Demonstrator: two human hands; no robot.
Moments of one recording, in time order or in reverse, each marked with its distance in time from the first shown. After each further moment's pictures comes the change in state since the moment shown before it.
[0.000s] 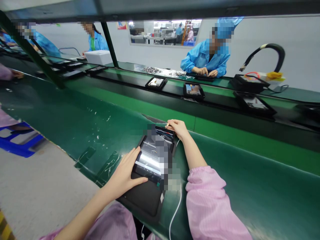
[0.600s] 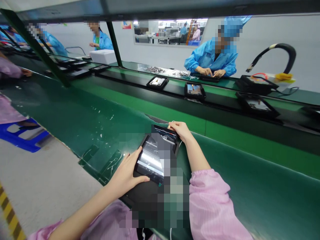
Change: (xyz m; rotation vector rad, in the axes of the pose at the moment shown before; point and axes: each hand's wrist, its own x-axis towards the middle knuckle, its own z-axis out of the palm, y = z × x) left_hand 0.002 0.011 -0.004 -0.035 -0.015 -0.108; right_hand 0.005 0.009 -0.006 -0.181 -0.112 -0.074
